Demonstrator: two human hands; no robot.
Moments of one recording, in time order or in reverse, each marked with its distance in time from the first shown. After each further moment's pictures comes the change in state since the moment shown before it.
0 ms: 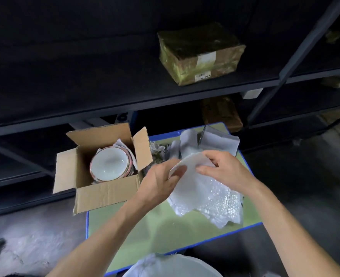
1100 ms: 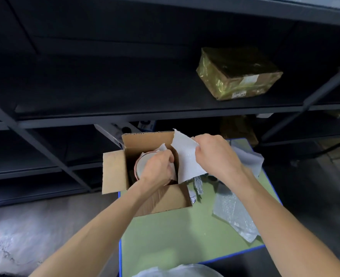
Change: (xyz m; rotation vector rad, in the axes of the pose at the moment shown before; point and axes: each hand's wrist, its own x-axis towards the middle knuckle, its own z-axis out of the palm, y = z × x) left_hand 0.016 -0.127 -0.095 0.201 0.055 -0.152; right_hand 0.085 -0.176 0.095 -0.638 0.220 0.029
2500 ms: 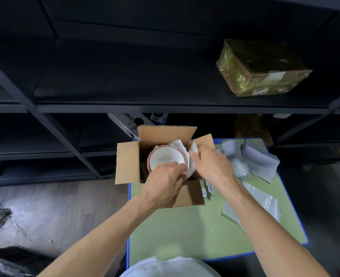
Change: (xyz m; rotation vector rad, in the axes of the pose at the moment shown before) left_hand -0.054 -0.008 -0.008 0.091 0.020 0.201; right_hand 0.011 -0.001 0.078 -0.028 -0.107 0.087
